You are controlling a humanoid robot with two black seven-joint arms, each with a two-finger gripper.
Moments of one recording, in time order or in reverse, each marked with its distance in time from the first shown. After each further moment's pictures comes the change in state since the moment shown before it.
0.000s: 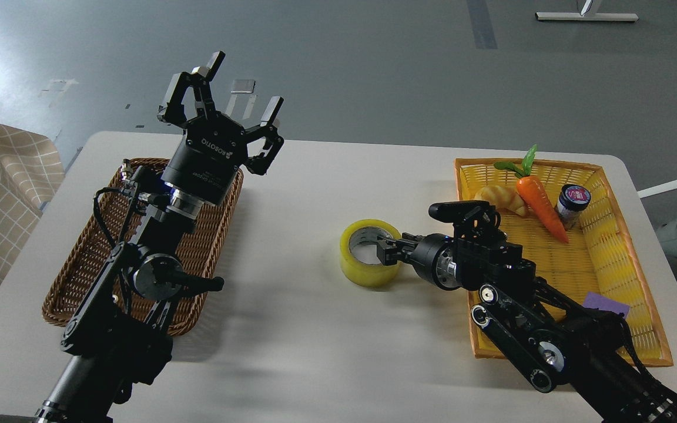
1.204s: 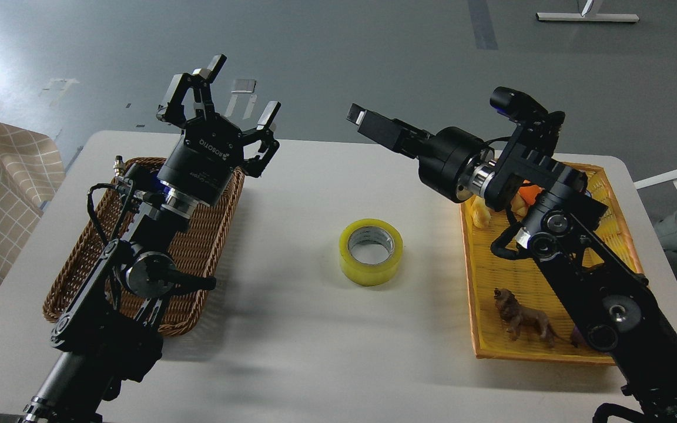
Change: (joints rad) left arm -0.011 0.046 0.017 0.009 0.006 0.010 0.014; right arm 0.064 -0.027 0.278 0.355 0.414 -0.012 0.000
